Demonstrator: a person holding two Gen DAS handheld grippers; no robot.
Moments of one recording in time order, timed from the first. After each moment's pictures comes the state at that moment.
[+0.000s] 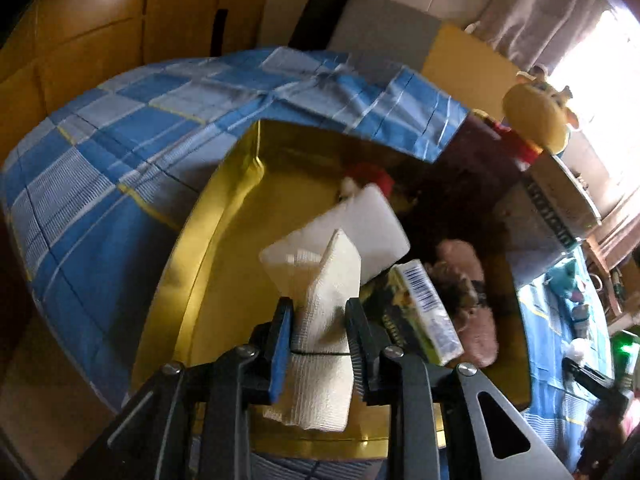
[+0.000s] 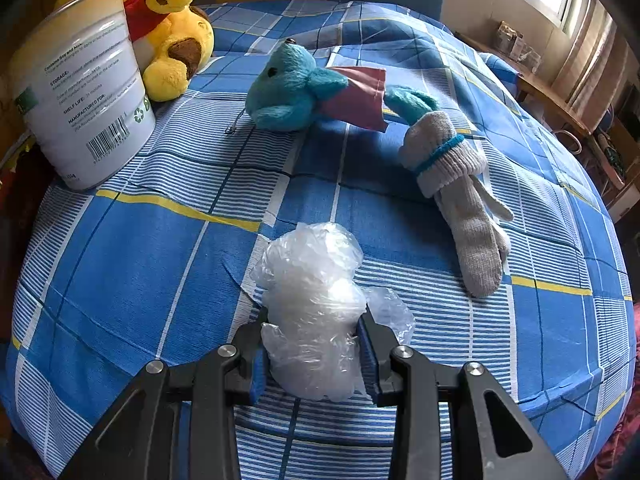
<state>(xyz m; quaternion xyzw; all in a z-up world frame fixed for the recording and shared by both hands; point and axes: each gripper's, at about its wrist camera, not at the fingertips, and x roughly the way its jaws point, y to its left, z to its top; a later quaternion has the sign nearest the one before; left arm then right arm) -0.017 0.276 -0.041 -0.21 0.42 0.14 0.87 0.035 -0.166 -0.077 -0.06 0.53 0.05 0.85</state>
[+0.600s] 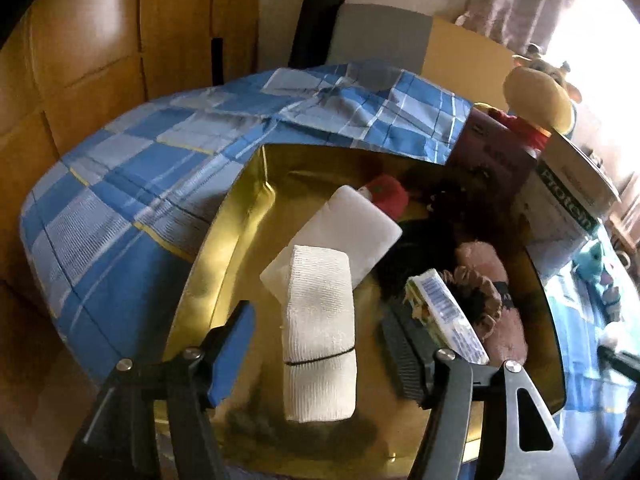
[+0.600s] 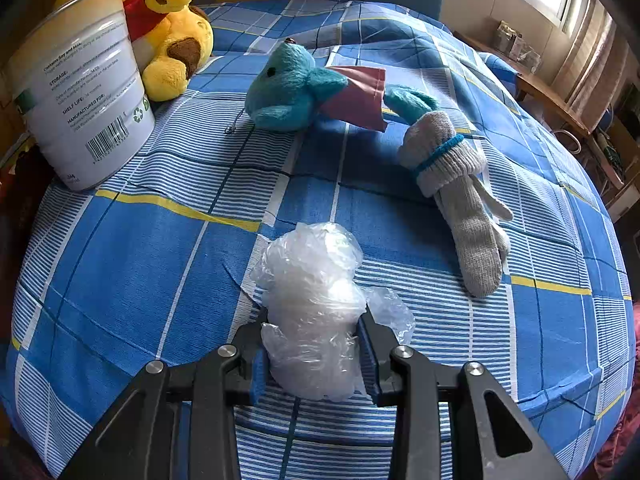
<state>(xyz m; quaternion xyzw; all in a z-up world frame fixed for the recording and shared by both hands) -0.013 0.267 -0.035 -0.12 0.40 0.17 0.89 0.035 -0.165 -0.077 -0.06 0.53 0.05 0.85</state>
